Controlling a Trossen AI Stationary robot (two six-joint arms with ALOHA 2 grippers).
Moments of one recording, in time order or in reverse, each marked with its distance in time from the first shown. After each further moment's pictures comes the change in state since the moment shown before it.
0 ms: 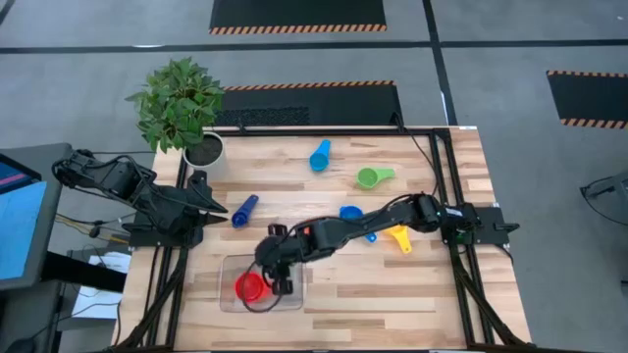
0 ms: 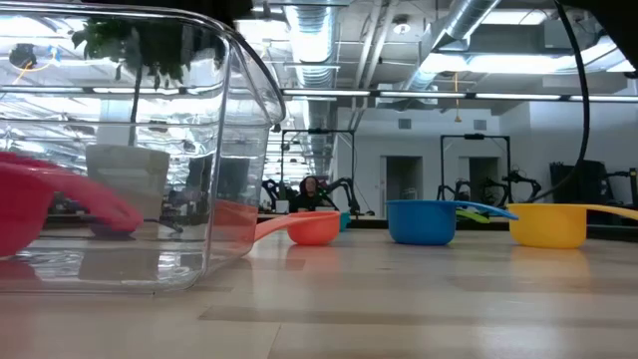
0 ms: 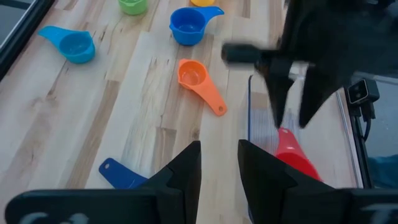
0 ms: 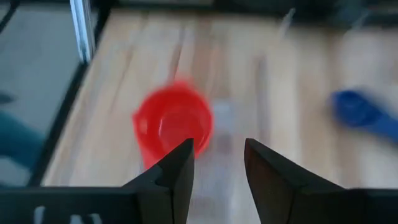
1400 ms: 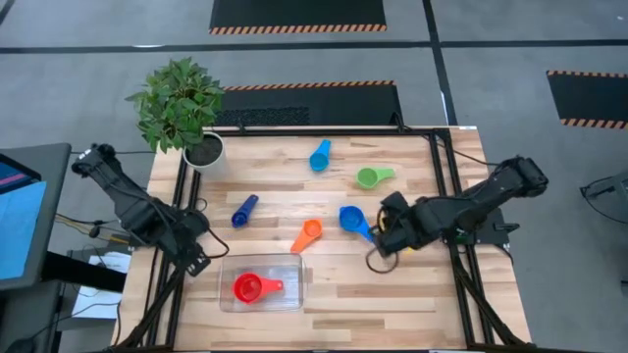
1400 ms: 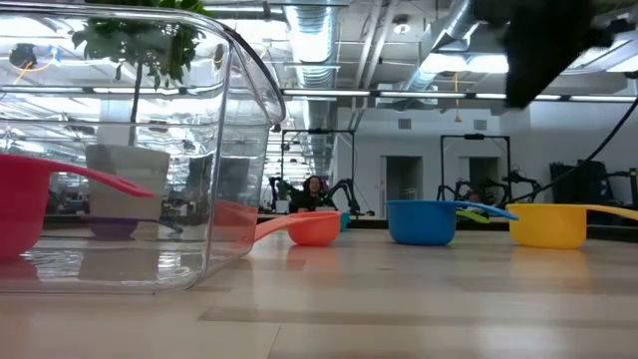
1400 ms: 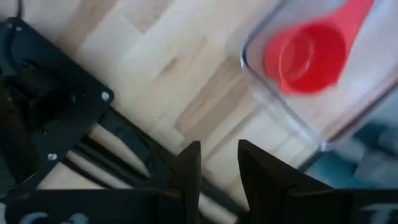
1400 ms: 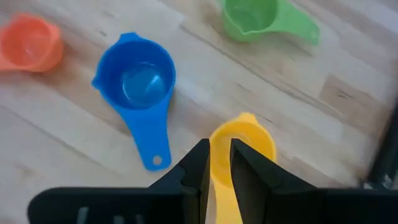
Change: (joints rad) left arm -0.322 0.249 0.000 -0.326 0.292 -1.078; right arm 0.121 -0.875 -1.071 -0.591 0.461 1.233
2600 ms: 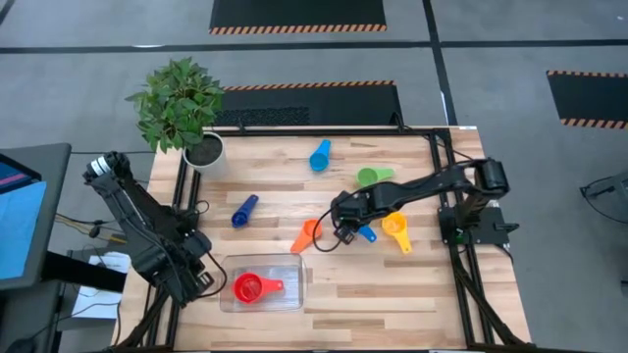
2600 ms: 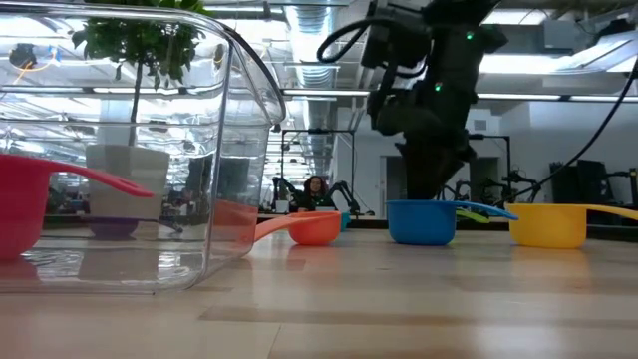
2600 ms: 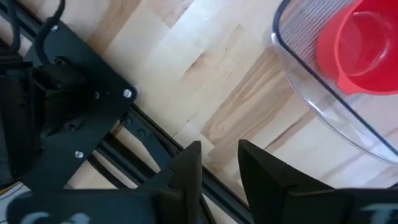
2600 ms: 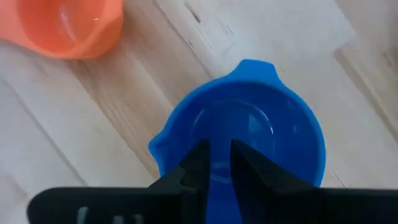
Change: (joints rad) left arm -0.197 0.248 0.000 -0.020 -0.067 -0.135; right arm -0.331 0.302 -0.066 0.611 -0.367 -0.694
